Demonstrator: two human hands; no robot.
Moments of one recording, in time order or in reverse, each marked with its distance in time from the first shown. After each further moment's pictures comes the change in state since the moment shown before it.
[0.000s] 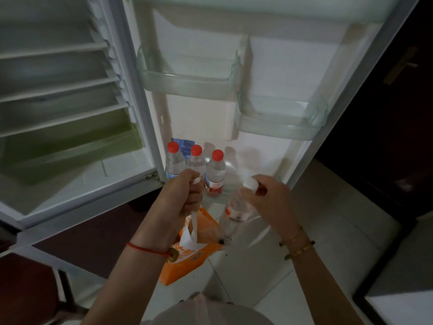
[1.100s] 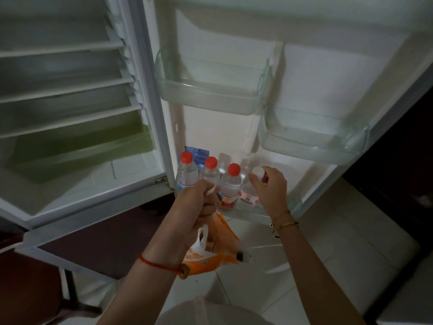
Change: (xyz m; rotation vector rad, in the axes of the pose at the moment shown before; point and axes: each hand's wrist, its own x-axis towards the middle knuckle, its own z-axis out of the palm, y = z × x) left_hand 0.027 0.016 -0.009 0.012 0.020 -0.025; right_hand 0.095 0.051 0.080 -0.031 0.107 0.098
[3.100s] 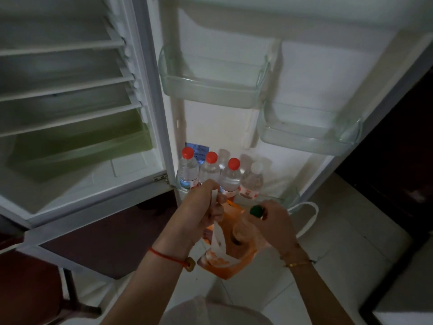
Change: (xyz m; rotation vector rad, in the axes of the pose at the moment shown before) left_hand -0.003 -0.013 0.003 0.020 -0.004 -0.088; right_hand -0.091 0.003 -0.030 -0.181 -0.326 0.108
